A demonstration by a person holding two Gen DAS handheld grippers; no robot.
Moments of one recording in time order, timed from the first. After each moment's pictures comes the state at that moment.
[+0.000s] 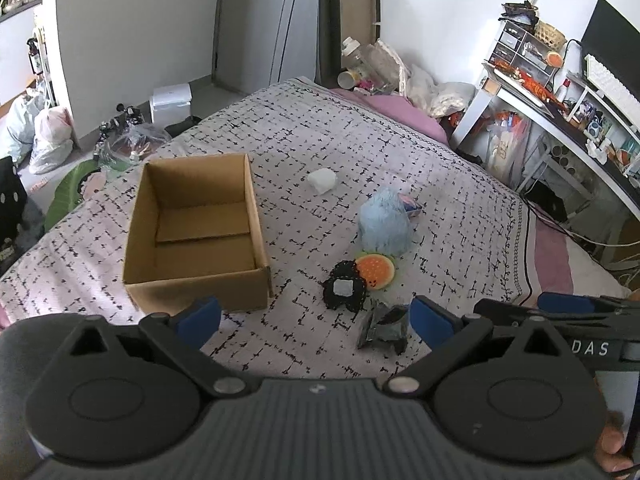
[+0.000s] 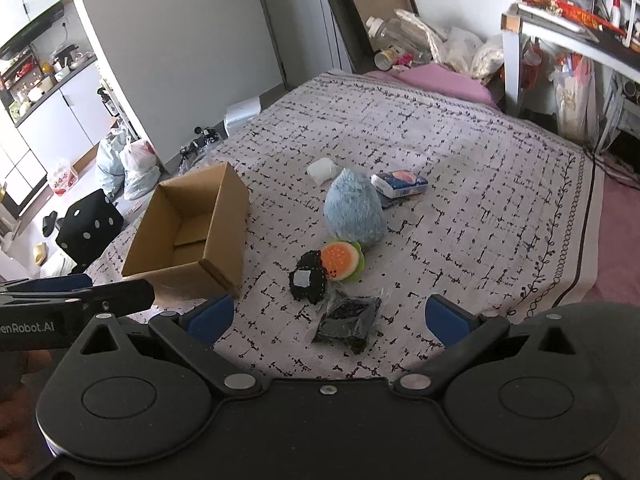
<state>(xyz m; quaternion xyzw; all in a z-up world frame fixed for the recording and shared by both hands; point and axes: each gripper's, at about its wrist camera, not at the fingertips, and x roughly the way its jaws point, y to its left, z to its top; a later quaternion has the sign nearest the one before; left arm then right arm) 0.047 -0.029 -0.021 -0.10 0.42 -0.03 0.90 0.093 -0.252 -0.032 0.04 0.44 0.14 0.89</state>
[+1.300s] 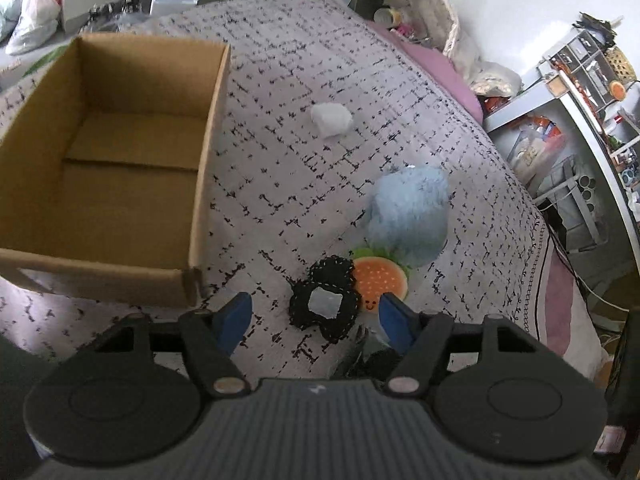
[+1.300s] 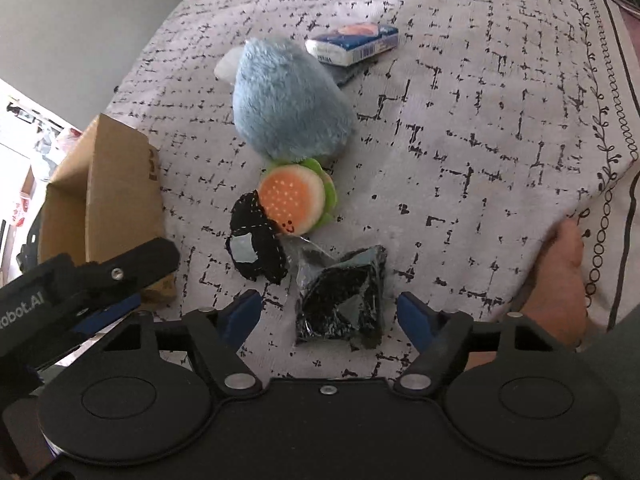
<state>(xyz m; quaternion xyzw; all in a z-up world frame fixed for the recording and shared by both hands) 0.162 -0.033 -0.136 -0.23 0.51 -0.02 0.83 0.189 -0.232 -0.161 0.14 0.60 0.05 0.79</state>
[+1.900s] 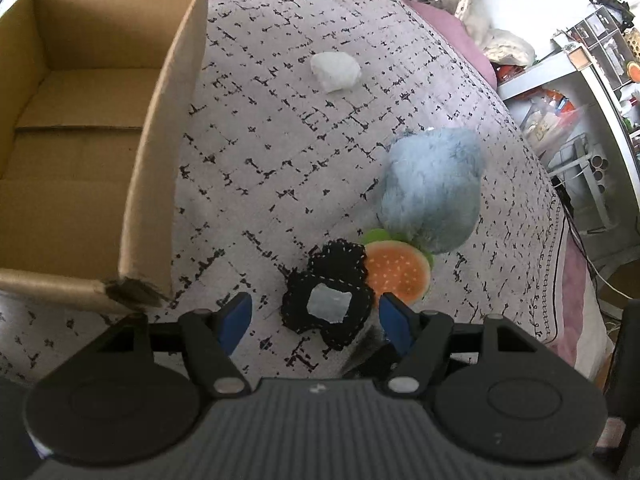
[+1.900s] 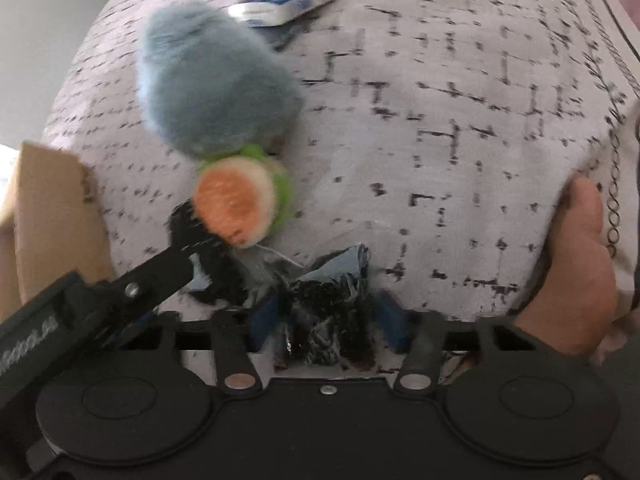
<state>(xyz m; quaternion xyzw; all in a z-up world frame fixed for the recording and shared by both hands) 0.191 -0.047 -0.183 -0.24 0.55 -0.04 0.80 0.211 -0.239 -0.200 0.20 0.62 -0.05 0.76</state>
